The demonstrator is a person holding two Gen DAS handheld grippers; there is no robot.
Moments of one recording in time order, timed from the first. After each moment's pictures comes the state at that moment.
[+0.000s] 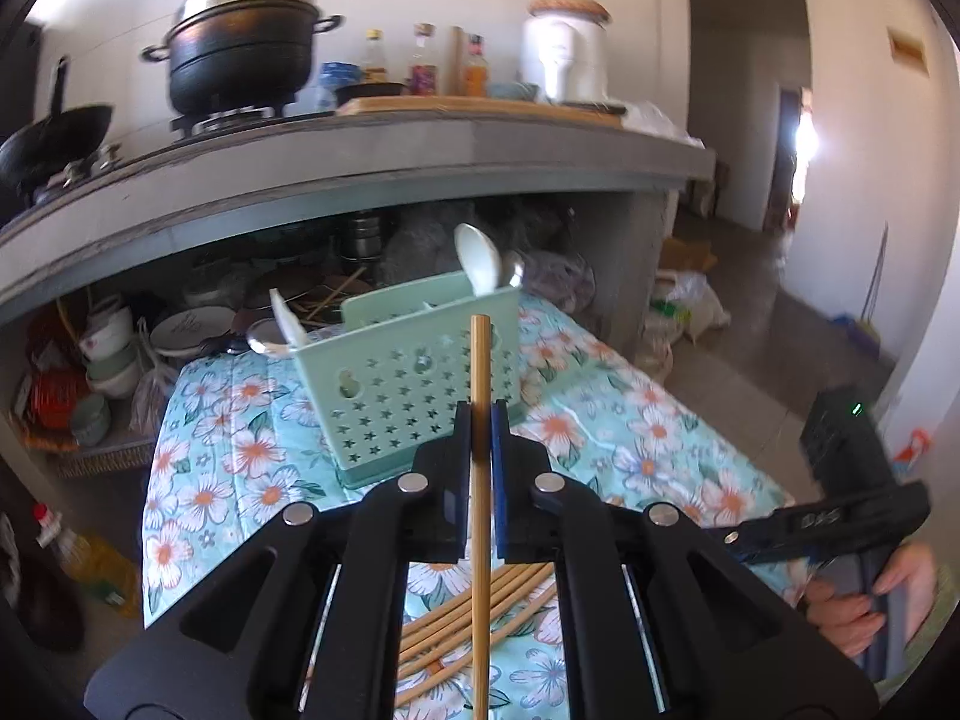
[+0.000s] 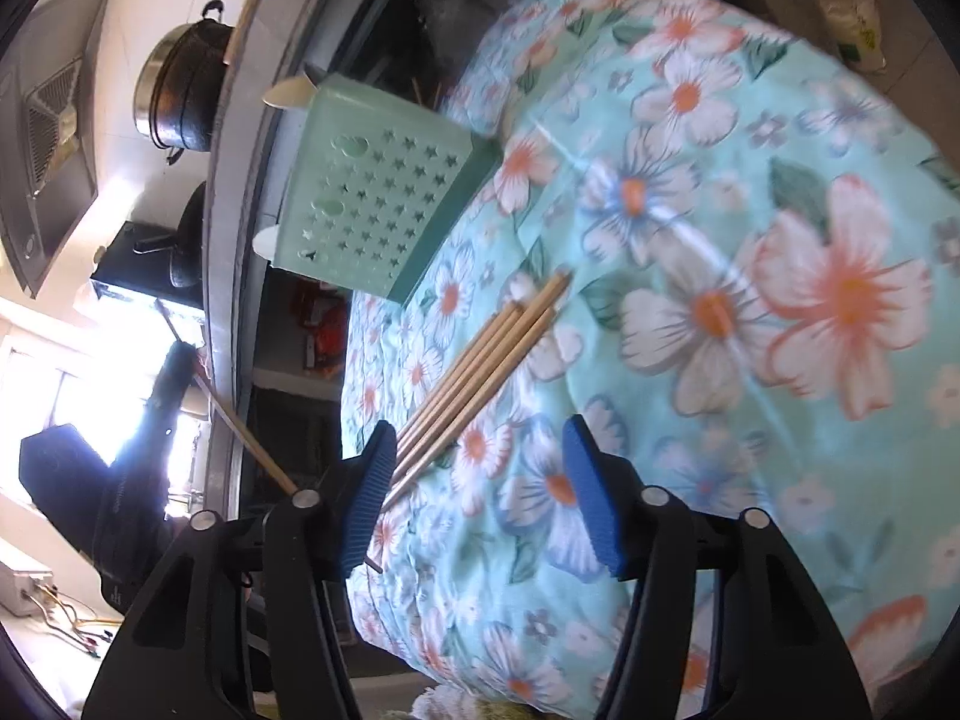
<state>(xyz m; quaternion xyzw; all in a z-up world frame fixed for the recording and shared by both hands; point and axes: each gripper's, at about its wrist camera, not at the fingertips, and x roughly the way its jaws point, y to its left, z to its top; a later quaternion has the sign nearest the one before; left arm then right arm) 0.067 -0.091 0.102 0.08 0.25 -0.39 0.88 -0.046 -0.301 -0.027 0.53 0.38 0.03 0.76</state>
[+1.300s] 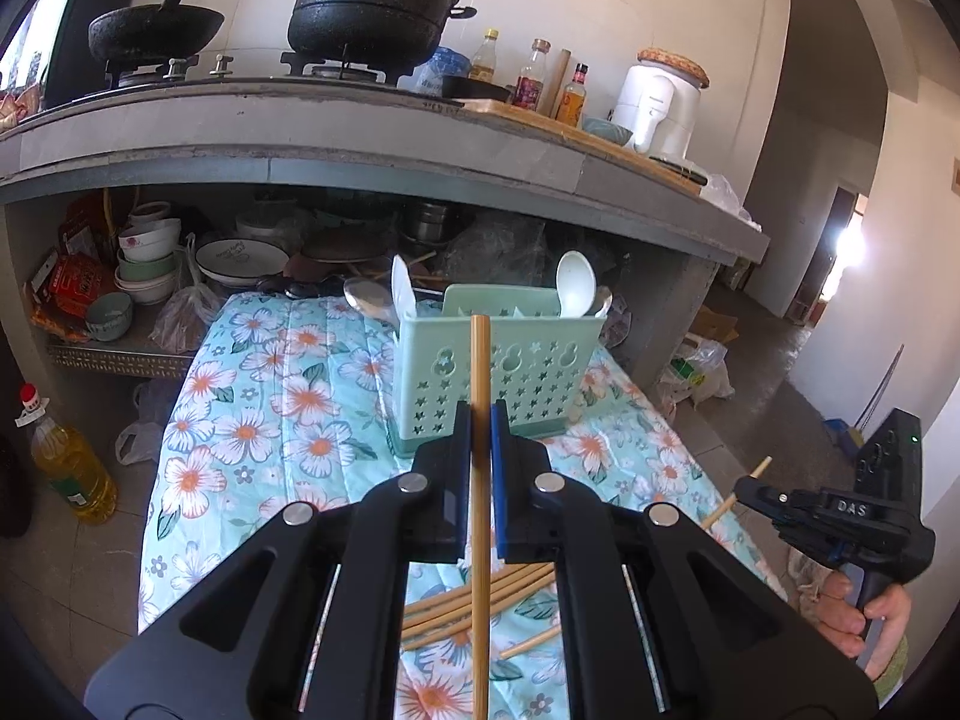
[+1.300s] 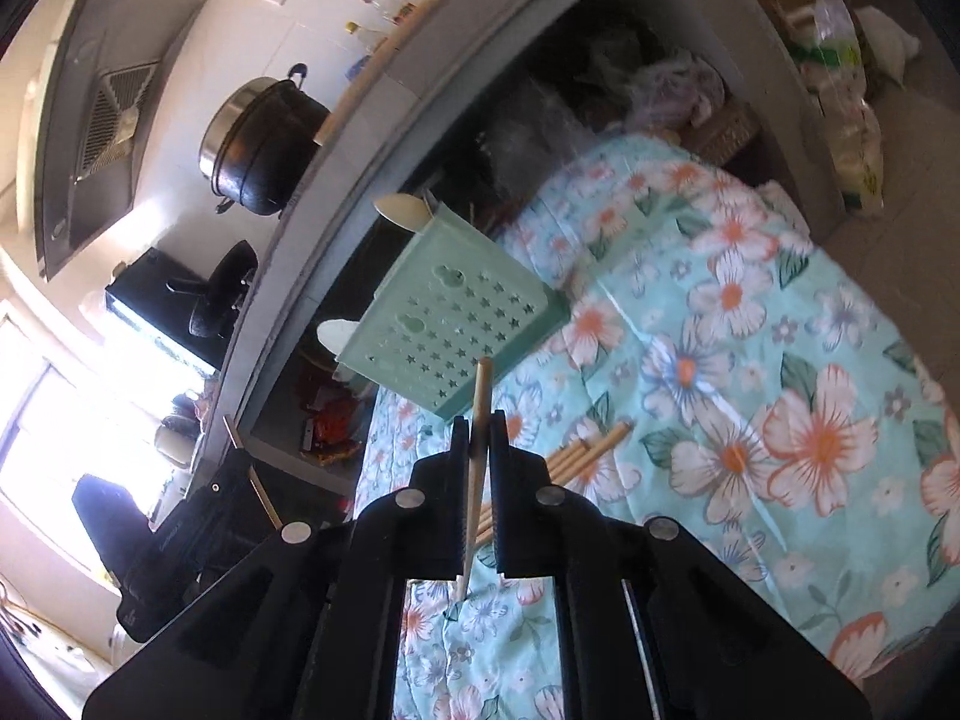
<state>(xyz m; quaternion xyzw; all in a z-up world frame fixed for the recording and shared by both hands) 0.095 -0.026 0.108 -0.03 0.28 -0.34 0.89 -0.066 -0.300 0.054 0.44 0.25 -0.04 0.86</state>
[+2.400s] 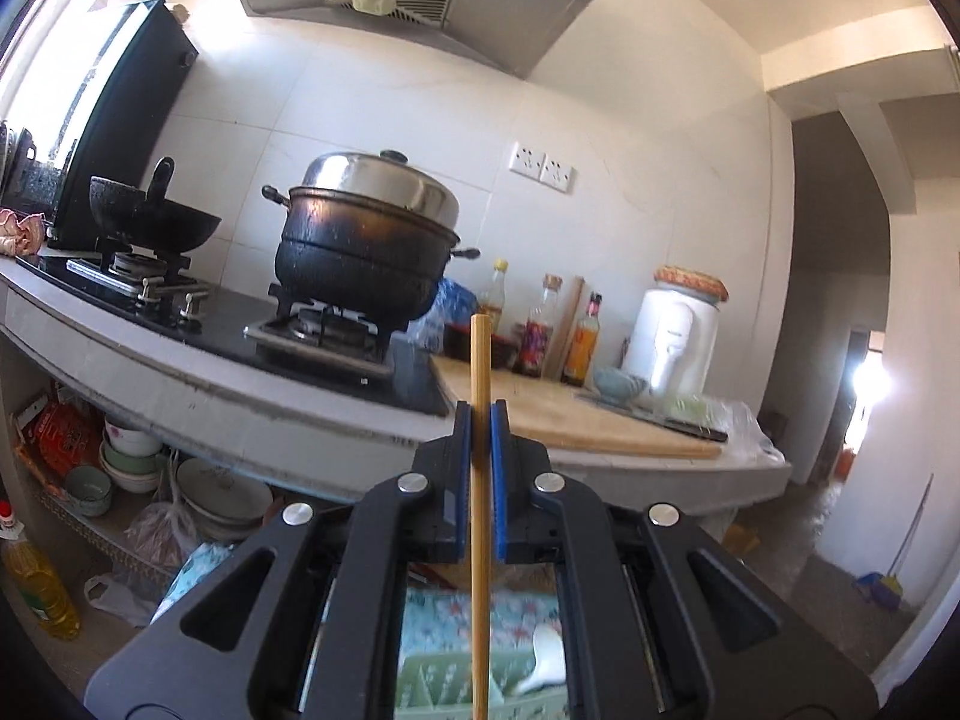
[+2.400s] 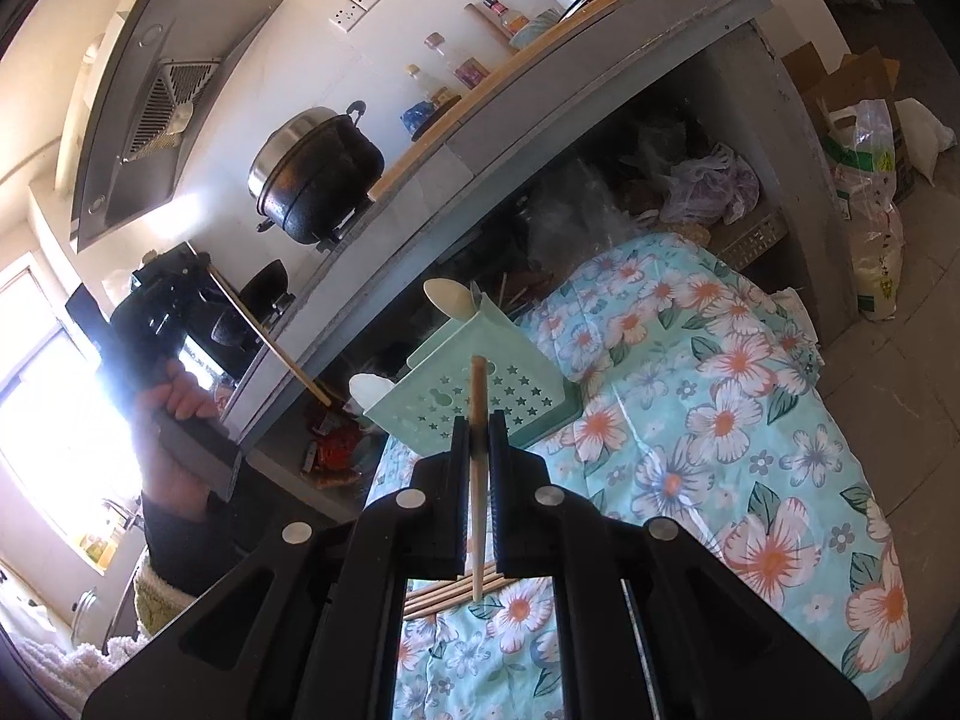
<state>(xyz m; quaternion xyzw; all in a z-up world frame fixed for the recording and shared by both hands) 0.183 -0.098 0.248 -0.13 0.05 -0.29 0.95 -0.075 -0.328 0.096 0.39 0.21 -0.03 0.90</state>
